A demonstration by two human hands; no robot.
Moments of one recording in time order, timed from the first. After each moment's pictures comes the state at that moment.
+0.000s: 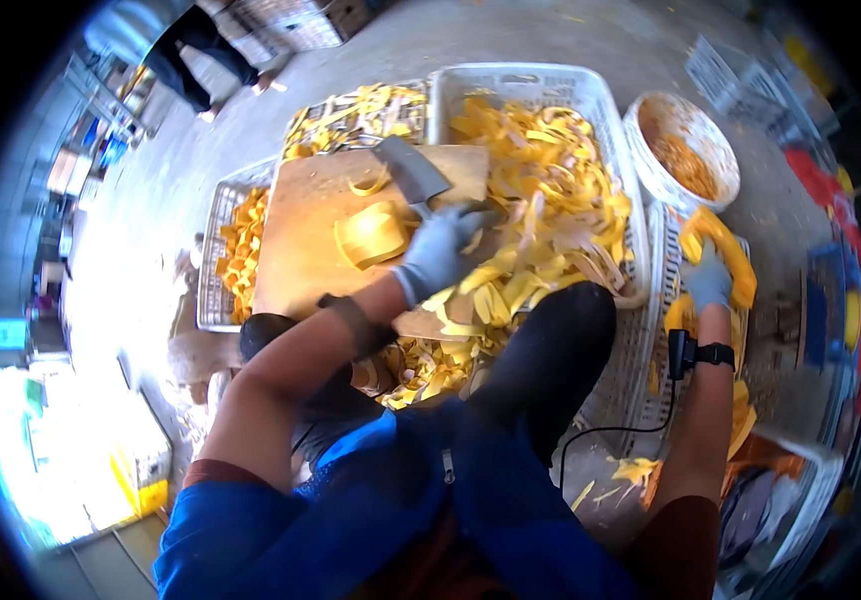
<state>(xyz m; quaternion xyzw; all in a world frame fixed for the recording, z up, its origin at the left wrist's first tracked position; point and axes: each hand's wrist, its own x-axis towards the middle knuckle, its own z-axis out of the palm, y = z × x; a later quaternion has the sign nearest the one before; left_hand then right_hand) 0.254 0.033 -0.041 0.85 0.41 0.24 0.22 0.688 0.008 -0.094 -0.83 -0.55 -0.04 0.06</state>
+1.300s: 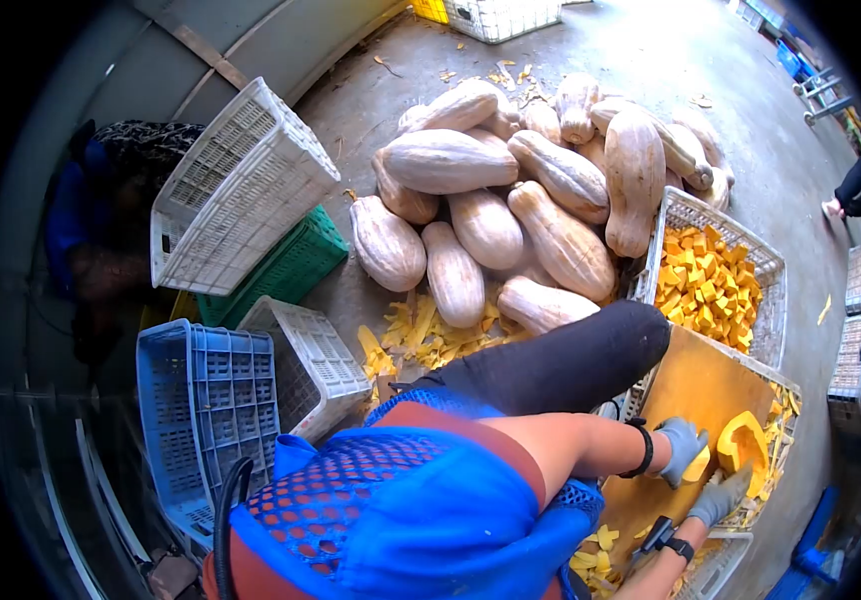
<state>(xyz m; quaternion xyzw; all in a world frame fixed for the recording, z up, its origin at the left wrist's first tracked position) 0.050 -0.036 -0.067 0.43 0.81 0.28 0.28 0.153 0.177 -0.108 -0.27 -0.95 -0.07 0.10</state>
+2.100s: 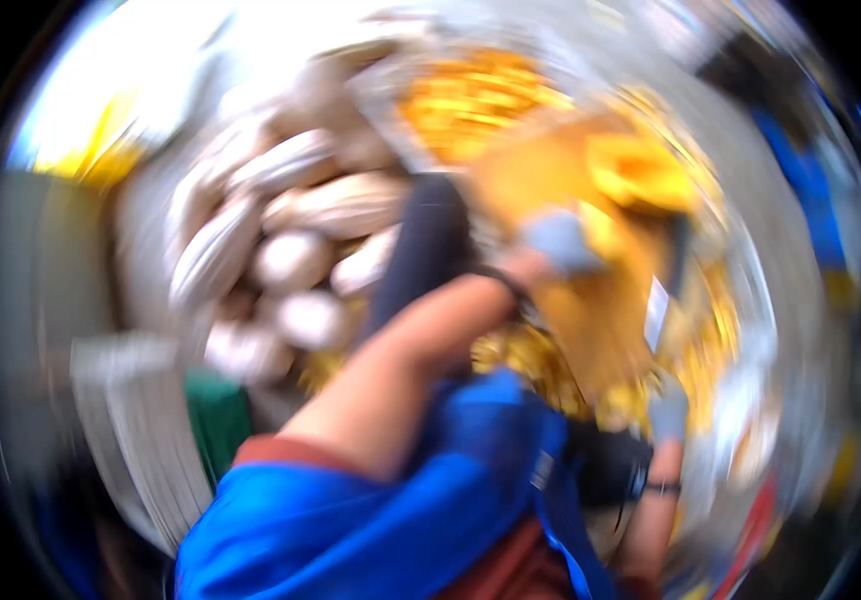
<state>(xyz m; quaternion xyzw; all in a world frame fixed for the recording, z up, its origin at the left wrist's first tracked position) 0.033 -0.048 -0.080 0.39 0.87 0.18 0.26 0.392 0.059 -0.124 -0.40 -0.88 0.27 0.00</state>
